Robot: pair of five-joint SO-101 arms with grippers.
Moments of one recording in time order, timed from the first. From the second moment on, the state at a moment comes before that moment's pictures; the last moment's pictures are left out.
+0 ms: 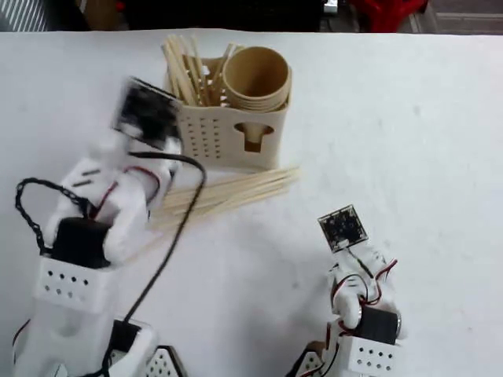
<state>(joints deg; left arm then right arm) 6.9 -49.5 33.1 53.8 -16.8 9.2 -102.8 96.4 69.3 36.8</state>
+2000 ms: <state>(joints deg) 16.2 0.5 19.3 77.1 -32.3 9.2 -102.8 96.4 69.3 36.8</state>
